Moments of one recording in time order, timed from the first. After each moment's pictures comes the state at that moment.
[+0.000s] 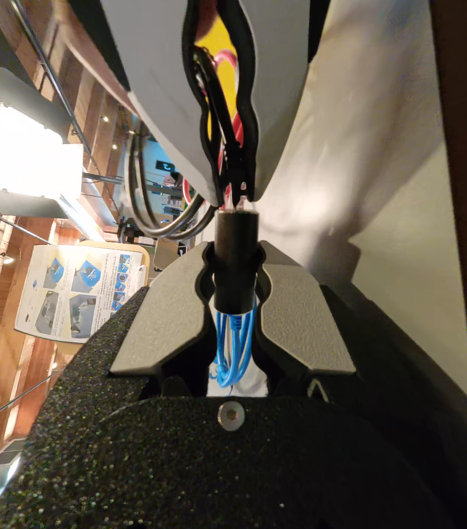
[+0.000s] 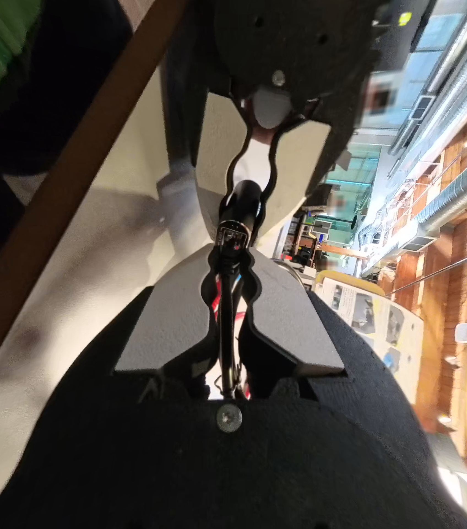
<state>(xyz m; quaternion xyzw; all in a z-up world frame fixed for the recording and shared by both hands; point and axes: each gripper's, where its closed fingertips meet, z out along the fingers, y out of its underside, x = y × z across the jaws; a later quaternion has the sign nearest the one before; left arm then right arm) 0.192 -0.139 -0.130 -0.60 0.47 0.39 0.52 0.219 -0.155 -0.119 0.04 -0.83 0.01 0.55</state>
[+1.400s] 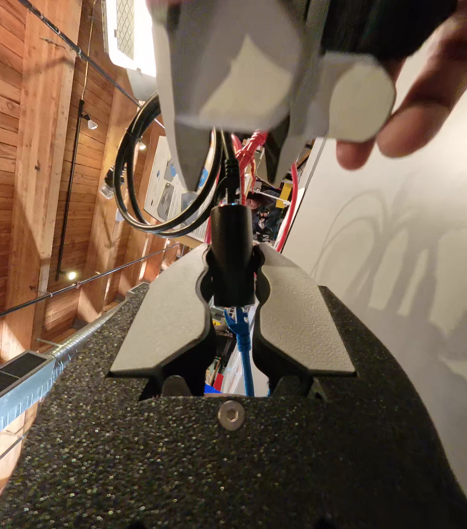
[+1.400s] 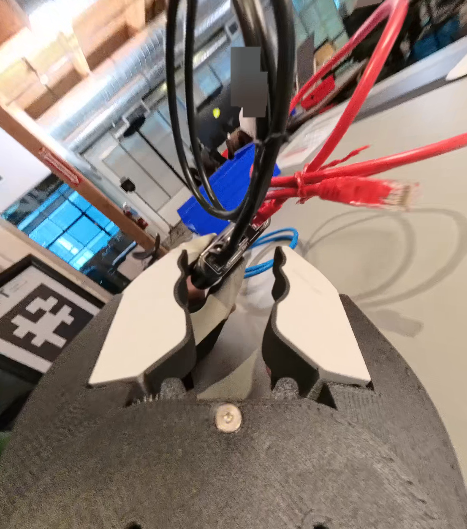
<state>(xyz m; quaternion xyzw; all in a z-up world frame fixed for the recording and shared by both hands) 0.124 -0.144 -0.071 -0.58 0.26 0.59 0.50 0.150 -0.130 -0.061 -0.58 -0.39 0.68 0.21</state>
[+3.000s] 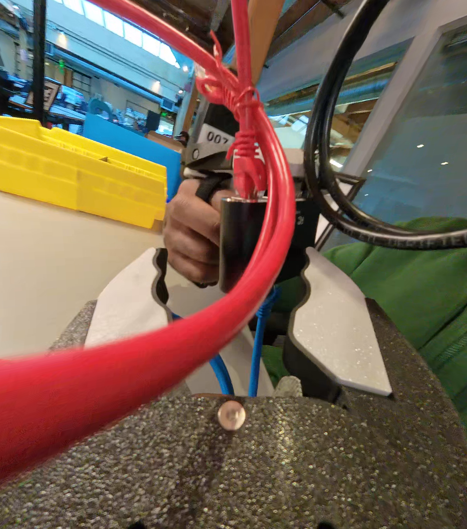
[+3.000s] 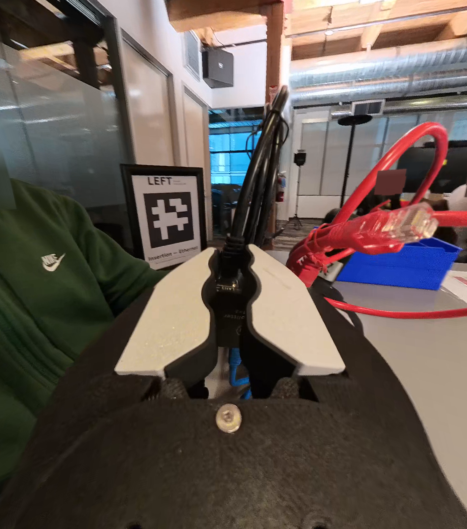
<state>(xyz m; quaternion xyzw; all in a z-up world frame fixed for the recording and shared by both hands) 0.188 -0.148 -0.044 -0.62 0.21 -0.49 0.58 0.196 -0.182 0.016 -0.17 -0.59 0.76 0.21</state>
